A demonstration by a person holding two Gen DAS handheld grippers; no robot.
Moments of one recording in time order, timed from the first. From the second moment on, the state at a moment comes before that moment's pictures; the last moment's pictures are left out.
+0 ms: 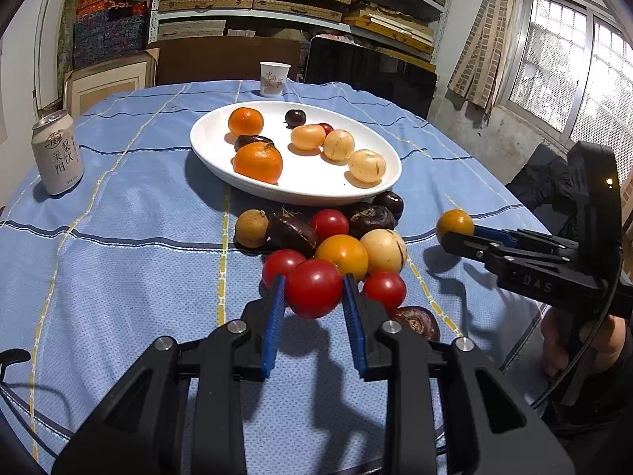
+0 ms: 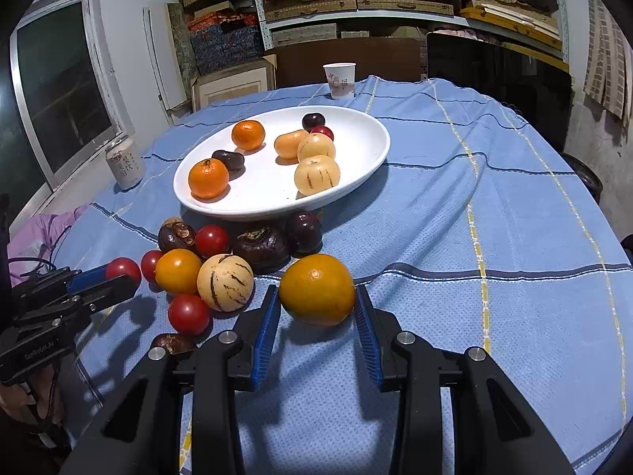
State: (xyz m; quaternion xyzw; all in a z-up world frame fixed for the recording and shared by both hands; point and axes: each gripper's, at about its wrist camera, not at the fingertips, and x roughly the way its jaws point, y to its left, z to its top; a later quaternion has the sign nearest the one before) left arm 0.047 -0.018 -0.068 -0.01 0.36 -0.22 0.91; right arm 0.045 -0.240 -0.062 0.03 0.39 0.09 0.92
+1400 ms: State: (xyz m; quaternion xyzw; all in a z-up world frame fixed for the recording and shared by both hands) left arm 0.127 -0.026 0.014 0.03 0.31 -0.20 0.93; right arm 0.102 -0.244 0.024 0.02 0.32 0.10 0.94
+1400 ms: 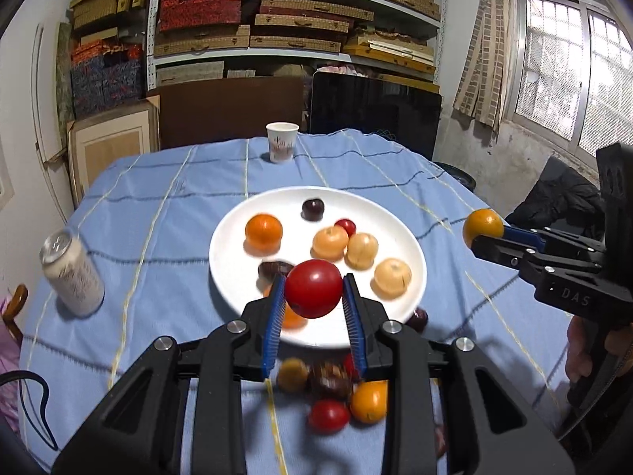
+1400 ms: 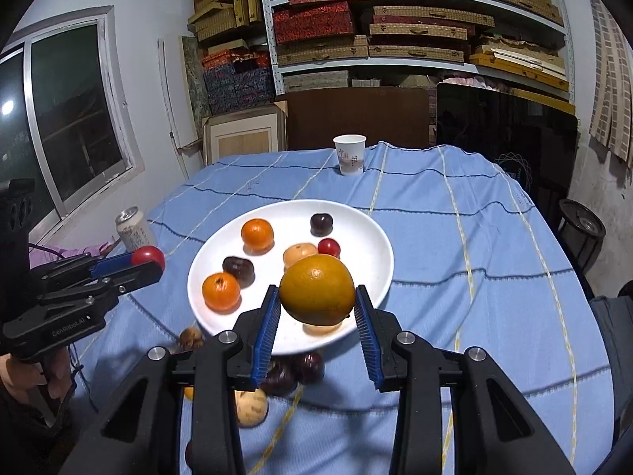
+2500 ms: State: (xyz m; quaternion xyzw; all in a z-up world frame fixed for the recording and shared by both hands) left arm 0.122 -0.035 -0.036 0.06 0.35 -0.22 0.91; right arm 0.114 -0.252 -0.027 0.06 0.36 0.12 0.92
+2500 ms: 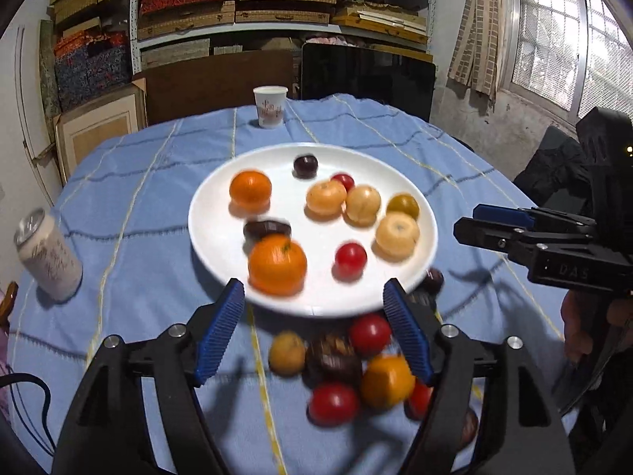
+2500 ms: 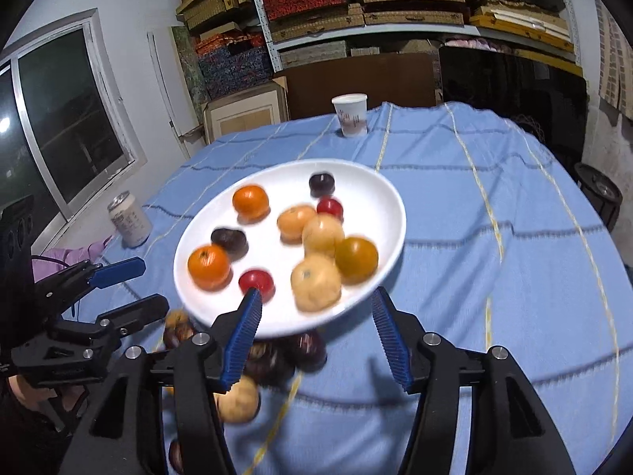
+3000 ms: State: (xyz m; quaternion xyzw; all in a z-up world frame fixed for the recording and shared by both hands) left arm 0.076 0.005 -0.070 0.00 0.39 -0.19 0.90; right arm 0.017 -0.174 -0.063 -0.02 0.42 0.22 0.88
